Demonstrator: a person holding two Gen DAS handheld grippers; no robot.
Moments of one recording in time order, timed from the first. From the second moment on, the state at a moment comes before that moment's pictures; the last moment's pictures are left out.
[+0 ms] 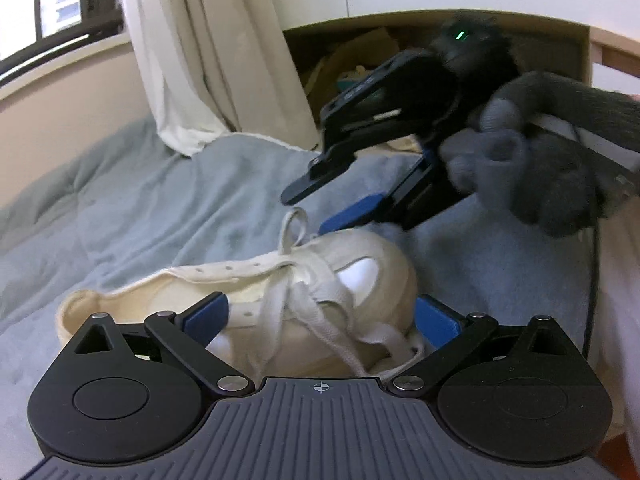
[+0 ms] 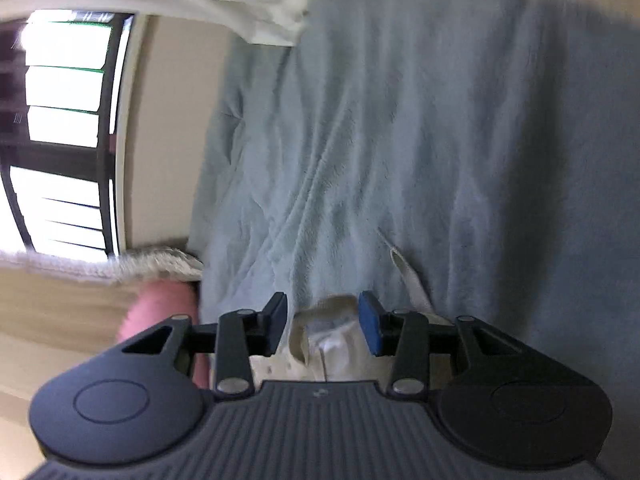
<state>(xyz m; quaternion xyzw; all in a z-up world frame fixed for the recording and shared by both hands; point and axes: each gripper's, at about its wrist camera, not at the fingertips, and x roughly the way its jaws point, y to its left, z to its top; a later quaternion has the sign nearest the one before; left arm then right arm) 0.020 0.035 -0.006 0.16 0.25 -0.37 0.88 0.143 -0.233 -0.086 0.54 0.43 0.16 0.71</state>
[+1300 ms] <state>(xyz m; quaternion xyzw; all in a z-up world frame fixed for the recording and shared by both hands) 0.080 0.108 -0.021 0.17 0.29 -0.40 0.85 0.148 -0.175 0.002 0.30 0.46 0.21 0.81</state>
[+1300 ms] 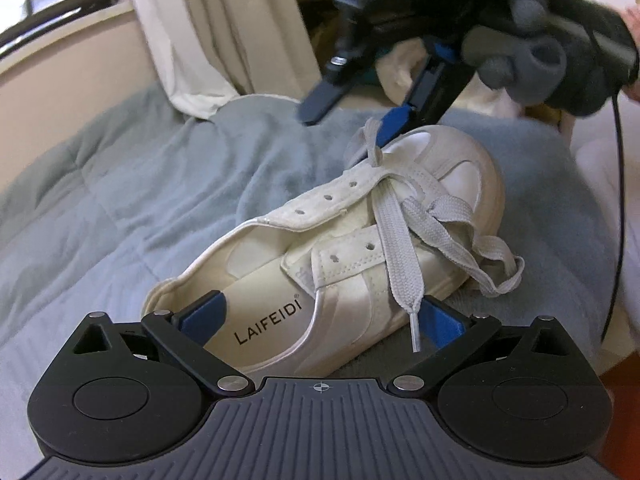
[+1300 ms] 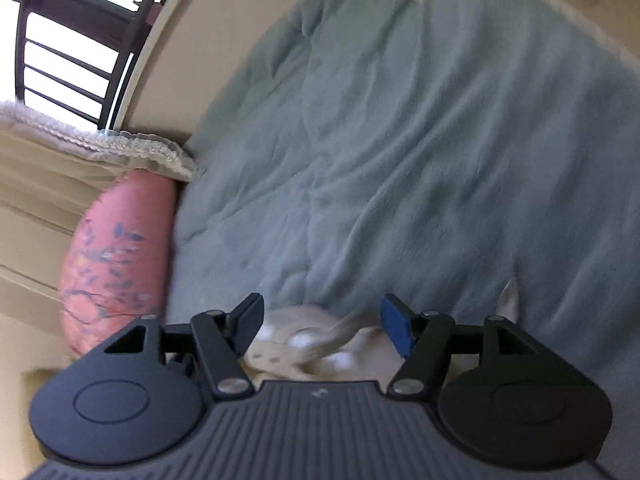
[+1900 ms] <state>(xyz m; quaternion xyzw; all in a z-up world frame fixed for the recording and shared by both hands) 0.093 0.138 -0.015 0.09 0.30 -0.39 0.87 0.002 -0.140 -0.022 -0.05 0.32 0.26 0.91</state>
